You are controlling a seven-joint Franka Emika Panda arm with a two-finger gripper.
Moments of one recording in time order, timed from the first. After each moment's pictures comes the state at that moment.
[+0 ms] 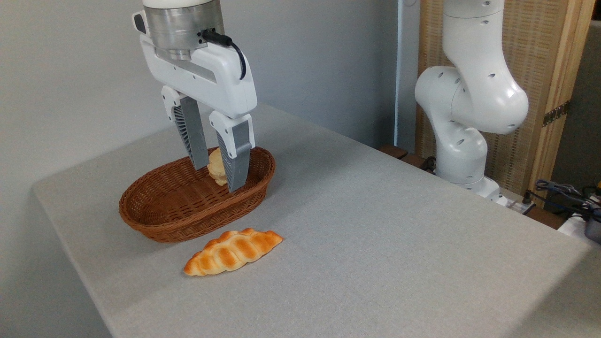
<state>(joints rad) -0.05 0.08 0.01 -1.51 -0.07 1.63 0.66</state>
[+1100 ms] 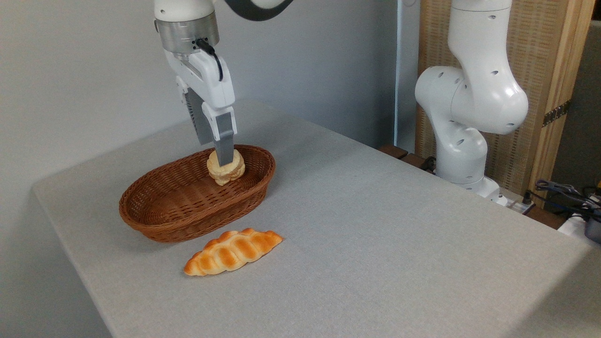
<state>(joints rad) -0.06 -0.05 -0.25 -1.80 -0.13 1.78 0.65</state>
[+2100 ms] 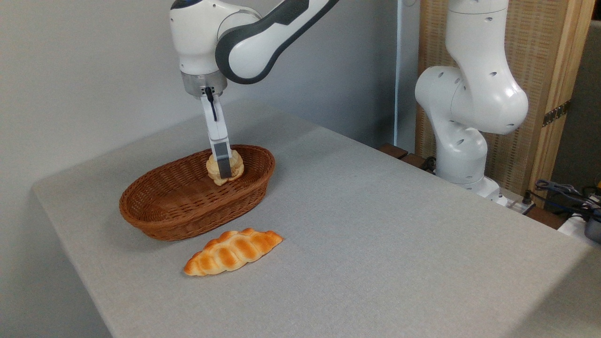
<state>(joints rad) -0.06 0.01 -0.54 -2.07 -0.13 2.15 0.64</state>
